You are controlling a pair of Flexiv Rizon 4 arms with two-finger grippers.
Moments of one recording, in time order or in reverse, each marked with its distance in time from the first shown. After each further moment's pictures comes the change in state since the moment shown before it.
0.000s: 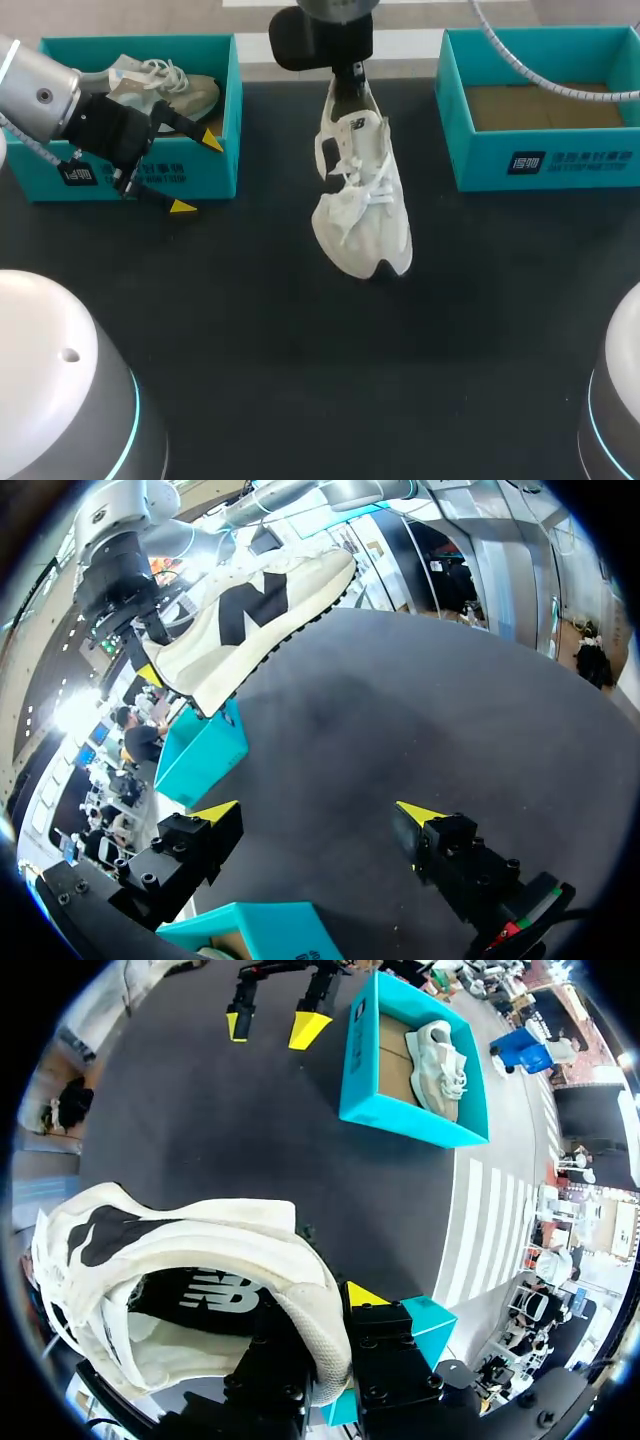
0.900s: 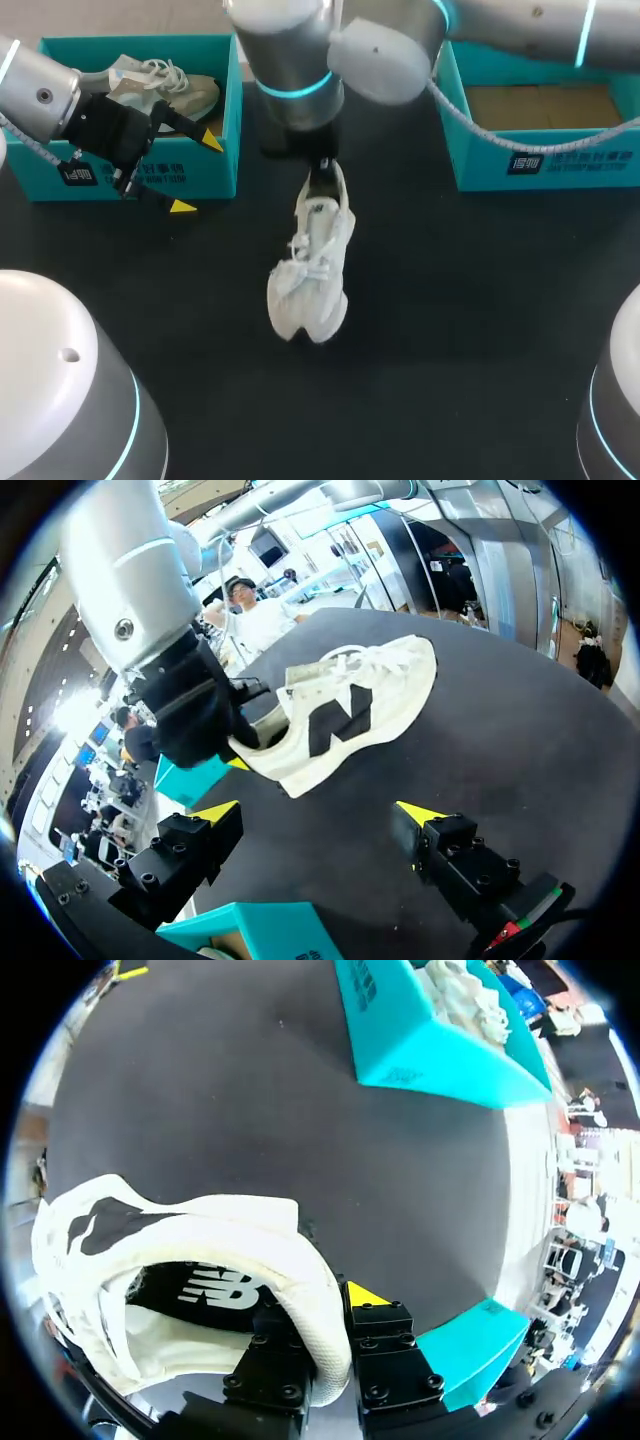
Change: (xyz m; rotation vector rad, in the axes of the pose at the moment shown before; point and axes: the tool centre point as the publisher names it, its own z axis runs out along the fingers) left arm 0.000 0.000 0.000 0.000 0.000 0.000; right arm 0.044 0.041 0.140 0.069 0.082 0.181
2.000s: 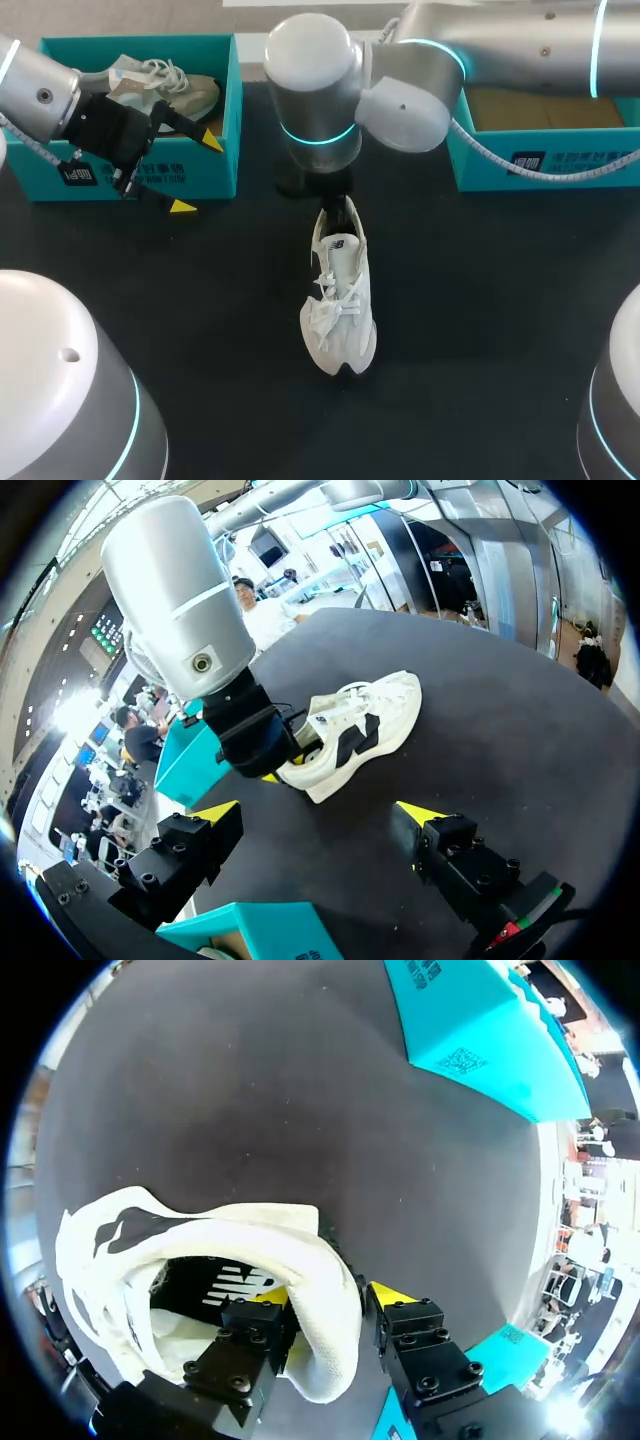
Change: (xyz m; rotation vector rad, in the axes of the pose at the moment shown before) left arm 0.000 0.000 0.000 0.000 0.000 0.000; right arm 0.031 -0.006 0.074 -0.042 0.013 -0.086
